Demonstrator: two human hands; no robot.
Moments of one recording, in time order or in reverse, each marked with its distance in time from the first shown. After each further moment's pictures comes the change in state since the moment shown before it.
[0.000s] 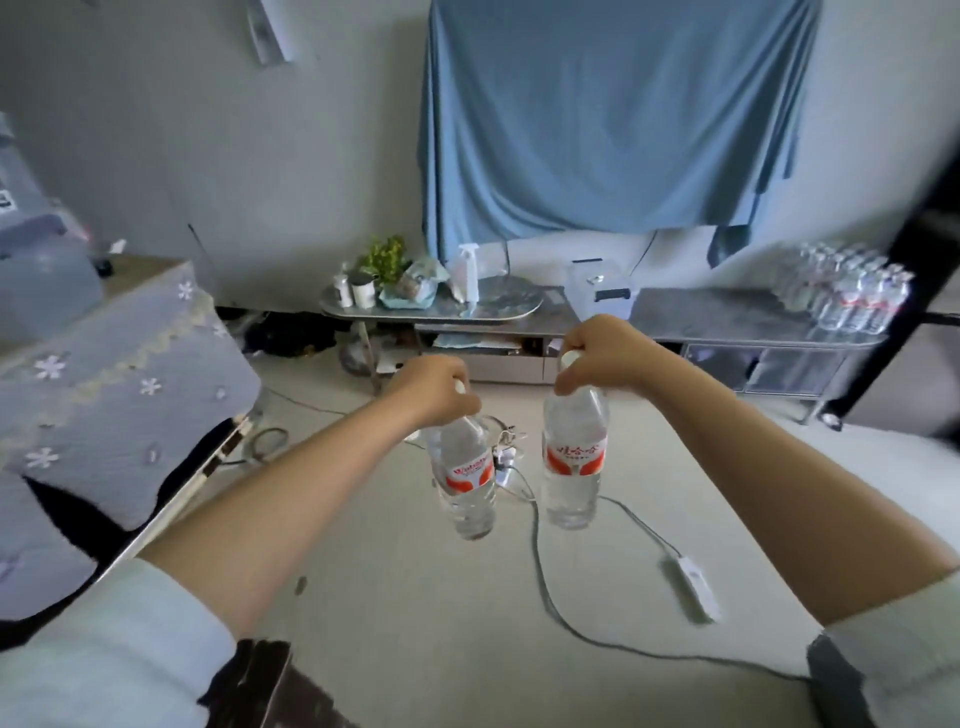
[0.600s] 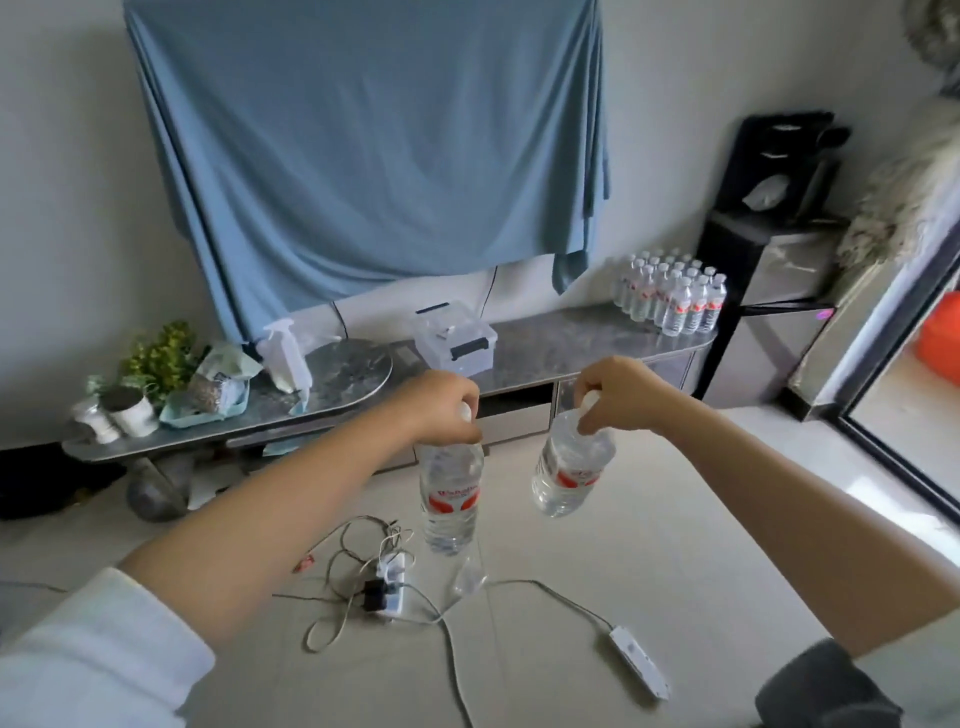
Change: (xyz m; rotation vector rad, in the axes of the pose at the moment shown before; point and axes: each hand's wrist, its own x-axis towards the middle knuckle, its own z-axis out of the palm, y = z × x) left_hand 0.338 0.186 0.025 0.197 -0.242 0.541; right_hand 0.204 0.231 -0.129 -0.031 0.134 0.368
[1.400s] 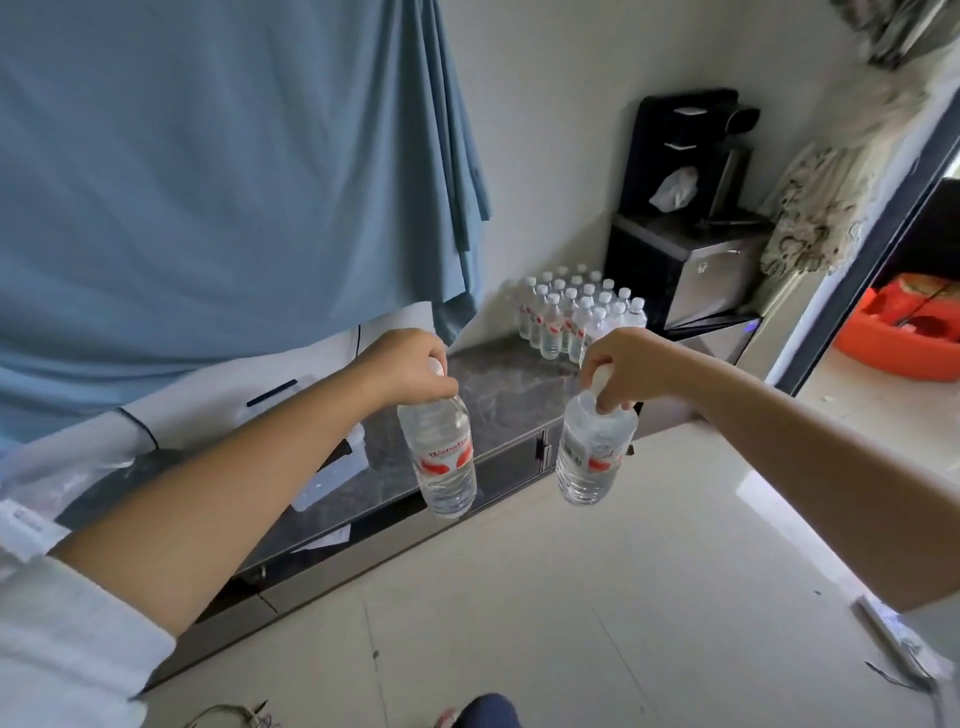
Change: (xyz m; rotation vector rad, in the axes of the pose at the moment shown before) left_hand 0.487 0.092 -0.050 -0.130 0.038 0.080; right_hand 0.333 0.274 -0.172 -0.043 -0.022 0.175
